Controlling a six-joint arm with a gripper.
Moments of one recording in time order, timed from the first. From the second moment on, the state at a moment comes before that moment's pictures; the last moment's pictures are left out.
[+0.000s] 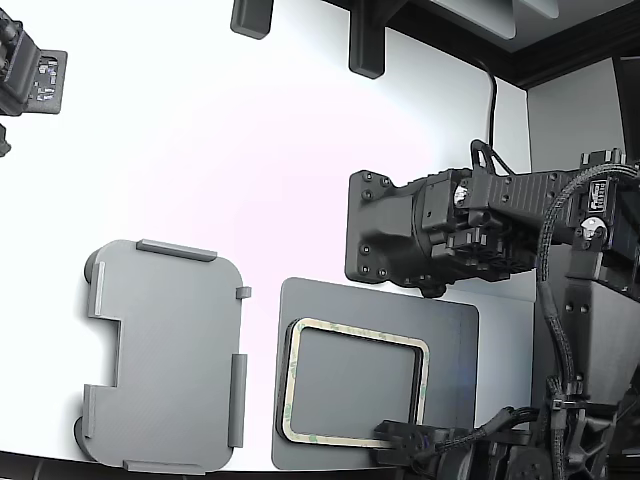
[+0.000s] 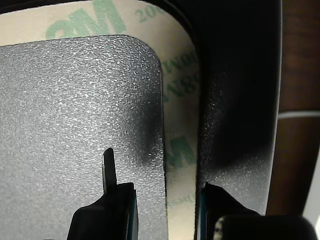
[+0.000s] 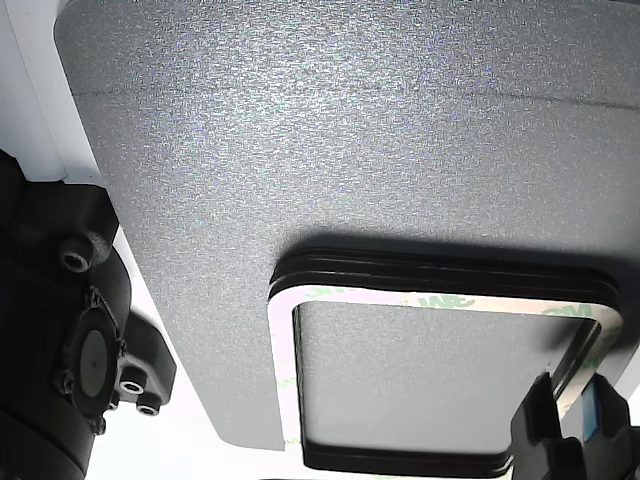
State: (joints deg) arm 80.9 81.1 94.0 84.5 5.0 -90.6
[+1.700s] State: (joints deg) arm 76.0 99.8 90.5 77.3 18.4 -38.4
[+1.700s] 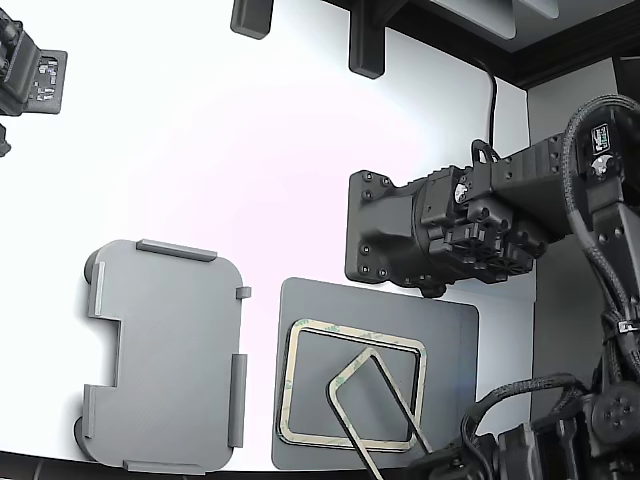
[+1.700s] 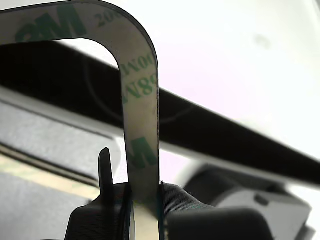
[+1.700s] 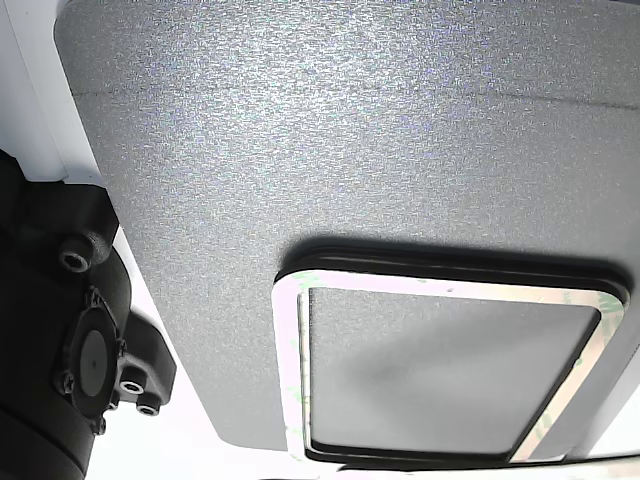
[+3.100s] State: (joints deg) arm 36.5 90.2 78.0 94.3 18.6 109.3
